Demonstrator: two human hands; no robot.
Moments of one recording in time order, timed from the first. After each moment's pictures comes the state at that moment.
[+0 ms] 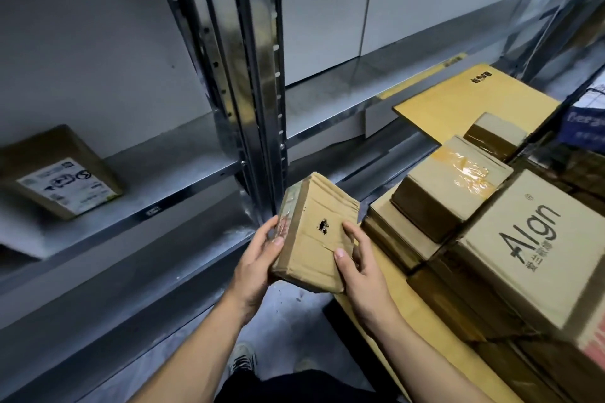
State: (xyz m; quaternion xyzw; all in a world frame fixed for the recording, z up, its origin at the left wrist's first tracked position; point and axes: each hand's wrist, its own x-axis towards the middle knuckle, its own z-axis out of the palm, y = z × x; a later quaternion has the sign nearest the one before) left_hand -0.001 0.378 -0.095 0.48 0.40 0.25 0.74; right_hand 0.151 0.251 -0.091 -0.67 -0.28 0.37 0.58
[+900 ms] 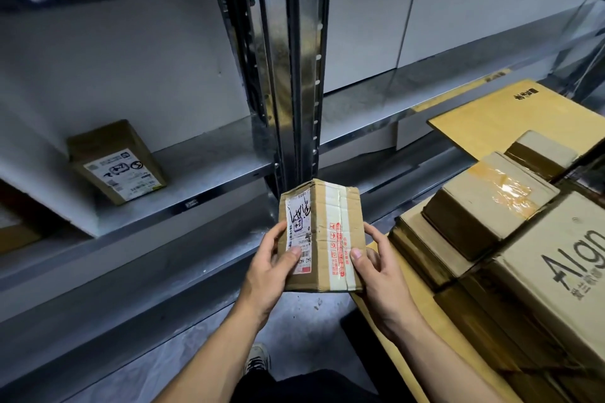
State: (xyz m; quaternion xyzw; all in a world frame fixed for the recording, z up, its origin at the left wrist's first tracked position) left_hand -0.025 0.367 -0.081 0.53 0.45 0.30 0.66; right_hand 0.141 0.265 -0.068 -0.57 -0.23 0.46 0.64
